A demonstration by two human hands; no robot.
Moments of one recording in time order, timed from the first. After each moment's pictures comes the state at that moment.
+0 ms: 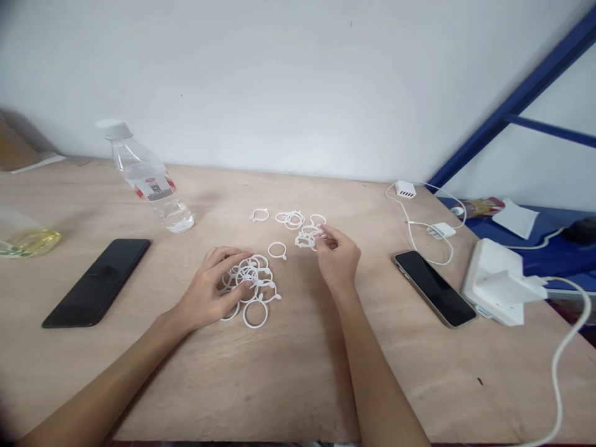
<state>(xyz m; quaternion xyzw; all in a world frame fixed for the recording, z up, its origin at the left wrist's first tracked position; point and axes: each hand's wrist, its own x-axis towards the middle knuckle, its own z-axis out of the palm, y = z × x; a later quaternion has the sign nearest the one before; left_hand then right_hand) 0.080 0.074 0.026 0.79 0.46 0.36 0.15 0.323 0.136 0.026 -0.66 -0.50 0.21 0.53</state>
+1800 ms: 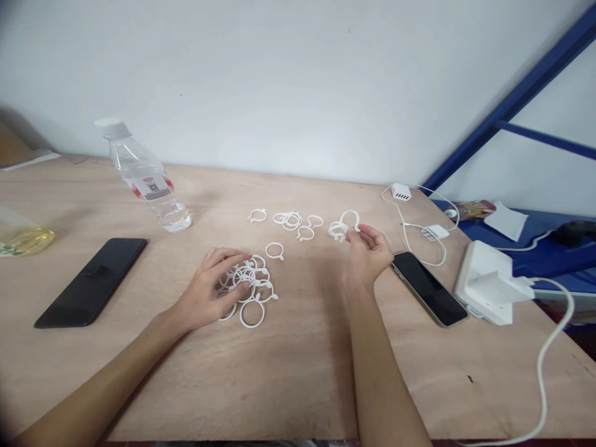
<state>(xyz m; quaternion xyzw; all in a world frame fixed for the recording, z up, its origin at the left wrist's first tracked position) 0.081 0.074 0.025 0.80 0.45 0.36 0.16 0.351 0.148 0.030 -0.57 -0.26 0.20 0.75</state>
